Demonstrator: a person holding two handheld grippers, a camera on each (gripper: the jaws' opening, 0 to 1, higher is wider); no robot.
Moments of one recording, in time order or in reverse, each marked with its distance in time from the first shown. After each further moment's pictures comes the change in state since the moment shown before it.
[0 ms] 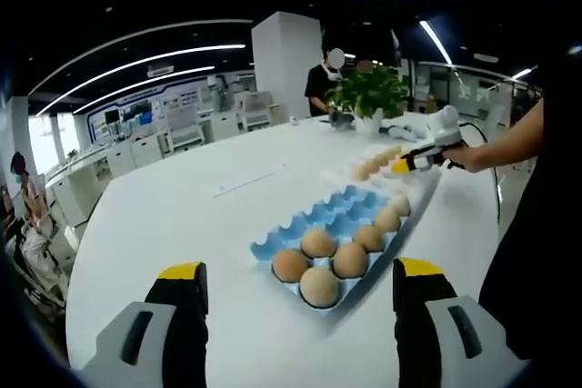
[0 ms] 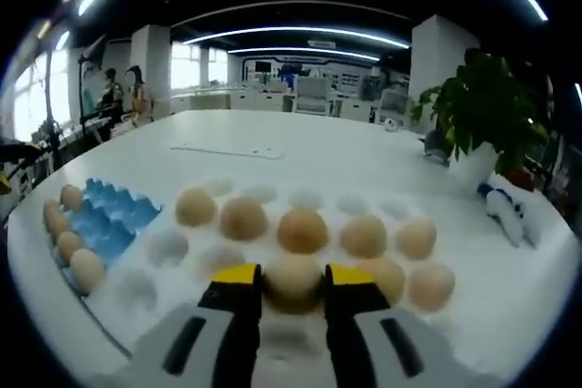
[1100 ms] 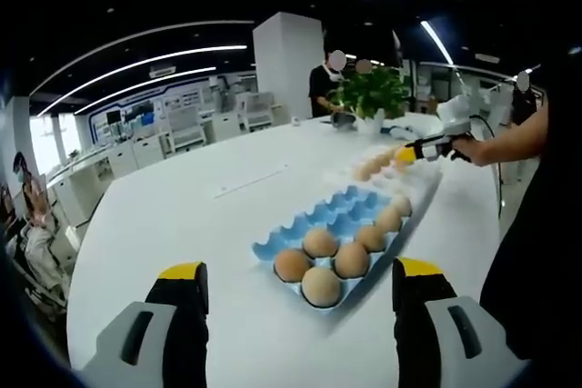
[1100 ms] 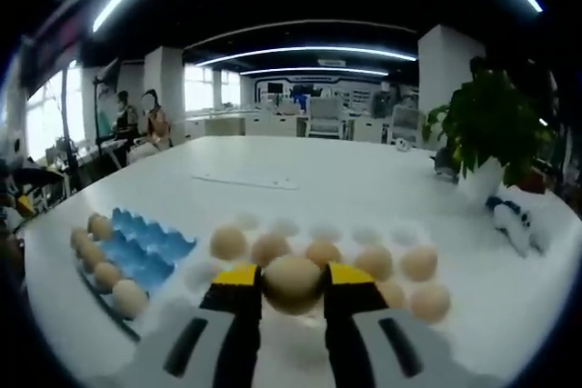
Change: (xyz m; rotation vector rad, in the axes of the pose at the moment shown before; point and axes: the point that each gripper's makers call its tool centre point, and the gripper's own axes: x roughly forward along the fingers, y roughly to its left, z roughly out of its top) left arm 0.000 0.000 0.000 0.001 -0.001 0.006; right arm -0.029 0.018 0.038 0.036 -0.126 0.078
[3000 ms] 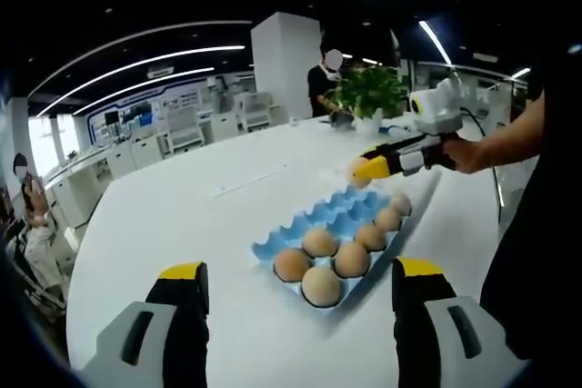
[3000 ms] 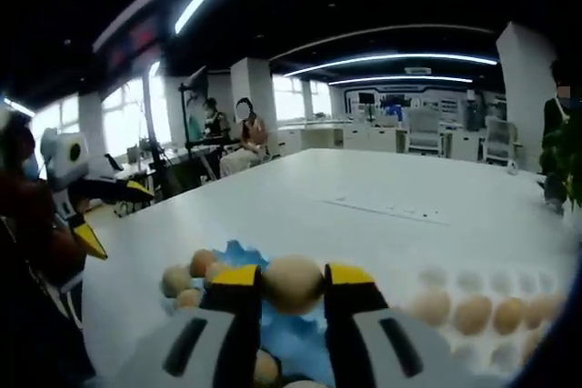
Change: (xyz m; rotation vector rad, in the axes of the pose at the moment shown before) left arm 0.000 0.001 -0.001 0.006 -0.001 -0.005; right arm 0.037 0.194 0.033 -0.051 -0.050 0.467
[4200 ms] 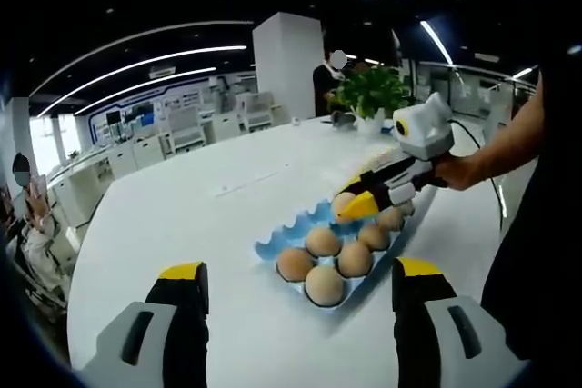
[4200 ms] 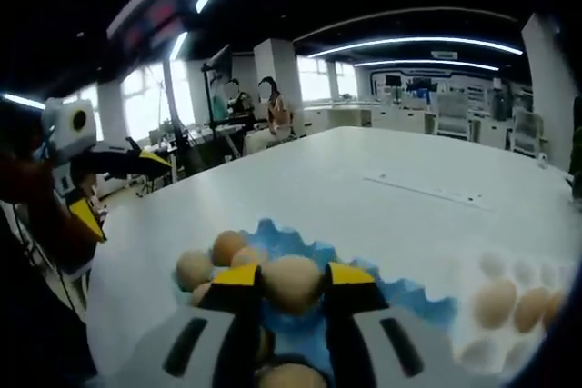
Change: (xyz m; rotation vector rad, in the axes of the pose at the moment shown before) left arm -0.001 0.003 -0.001 -0.001 0.003 0.003; right arm 0.034 0.038 -0.032 -0.018 0.097 0.121
